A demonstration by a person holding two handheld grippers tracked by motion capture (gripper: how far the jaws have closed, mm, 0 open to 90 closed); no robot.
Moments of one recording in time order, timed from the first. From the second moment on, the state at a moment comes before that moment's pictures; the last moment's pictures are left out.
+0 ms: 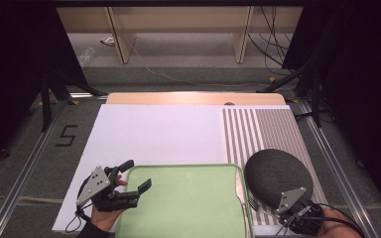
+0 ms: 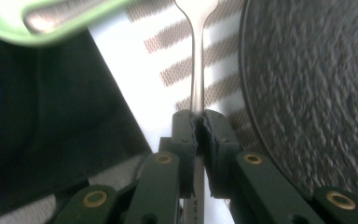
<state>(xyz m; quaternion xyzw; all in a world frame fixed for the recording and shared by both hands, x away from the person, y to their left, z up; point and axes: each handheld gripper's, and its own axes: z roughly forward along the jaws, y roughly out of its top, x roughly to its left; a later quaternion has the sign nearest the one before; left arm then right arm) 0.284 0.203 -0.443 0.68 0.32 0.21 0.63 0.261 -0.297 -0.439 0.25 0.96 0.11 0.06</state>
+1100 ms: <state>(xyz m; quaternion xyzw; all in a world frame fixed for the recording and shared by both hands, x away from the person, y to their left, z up) 0.284 0.203 -0.443 0.68 0.32 0.21 0.63 0.289 -0.293 -0.425 0.34 0.89 0.30 0.00</state>
